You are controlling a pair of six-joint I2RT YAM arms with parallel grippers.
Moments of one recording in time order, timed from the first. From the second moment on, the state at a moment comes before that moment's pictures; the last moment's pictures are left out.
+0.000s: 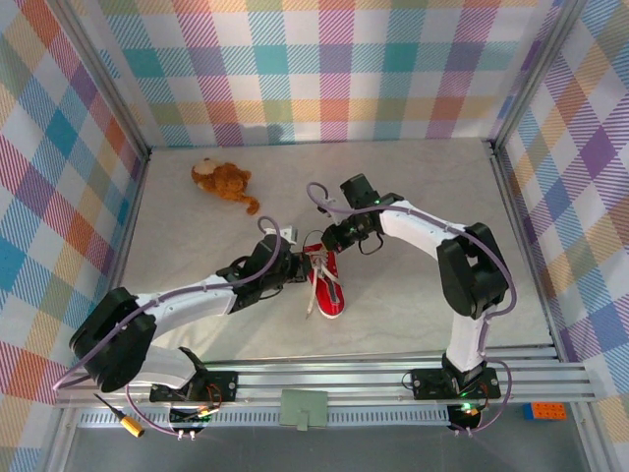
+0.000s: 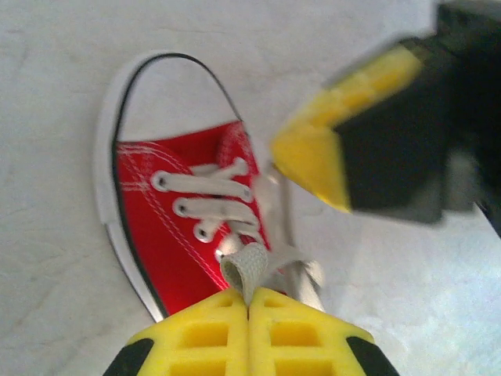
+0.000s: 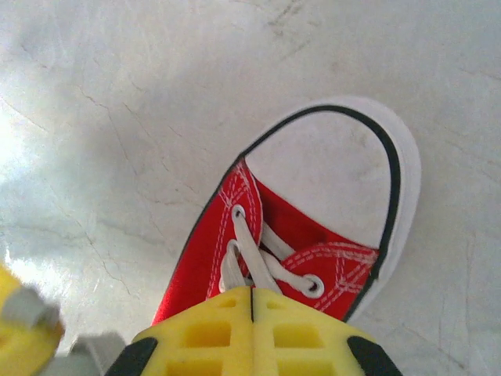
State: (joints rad) left arm -0.78 1.36 0.66 0.07 -0.02 -0.73; right arm 0.57 1.87 1.36 -0.57 -0.49 -0.05
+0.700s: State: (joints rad) left arm -1.07 1.58 0.89 -0.03 -0.17 -0.45; right arm 0.58 2.06 1.56 -0.72 -0.67 -0.17
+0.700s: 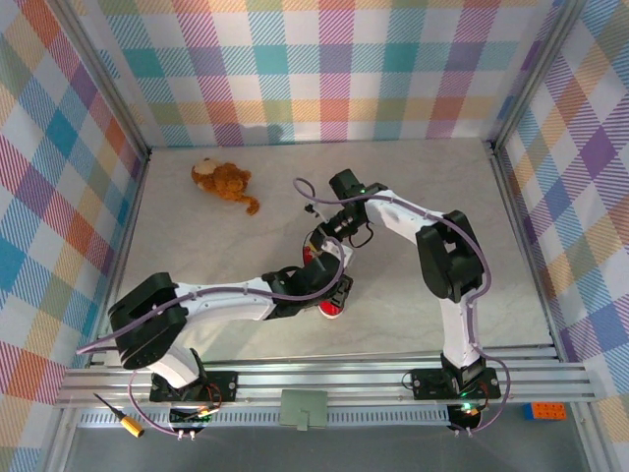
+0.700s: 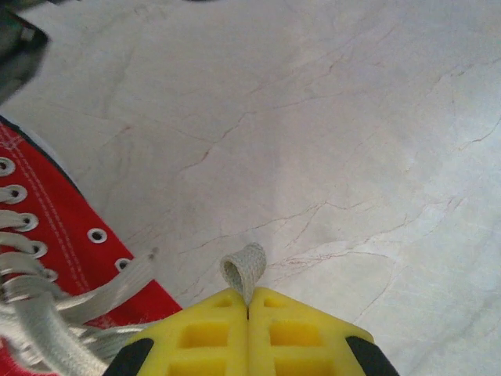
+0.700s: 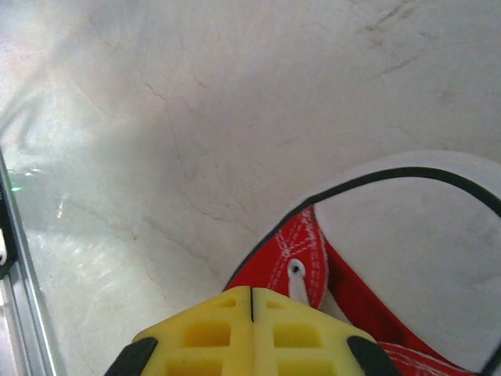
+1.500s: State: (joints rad) left arm -1.08 1.54 0.91 -0.16 -0.20 -0.40; right arm 0.62 2.05 1.66 -0.73 -0.61 -0.11
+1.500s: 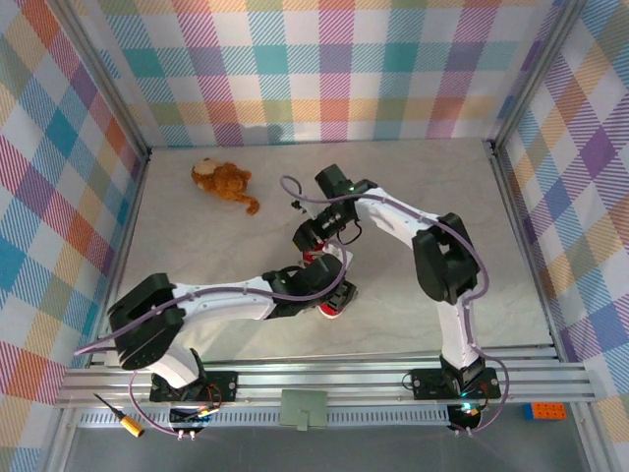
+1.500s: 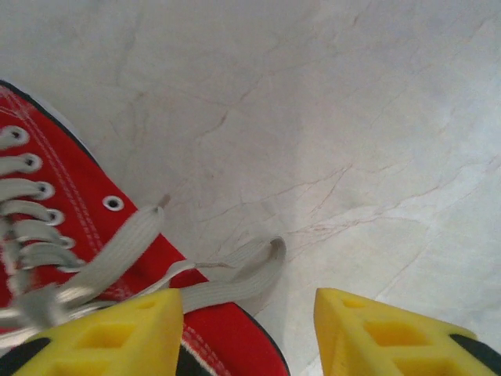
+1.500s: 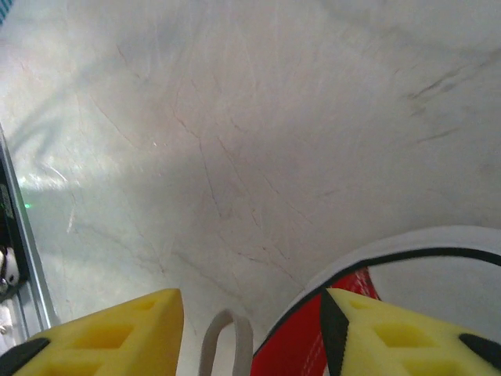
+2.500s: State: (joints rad) left arm -0.66 1.40 0.82 -0.26 0.06 -0.78; right arm 0.54 1.53 0.98 -0.57 -0.52 -0.30
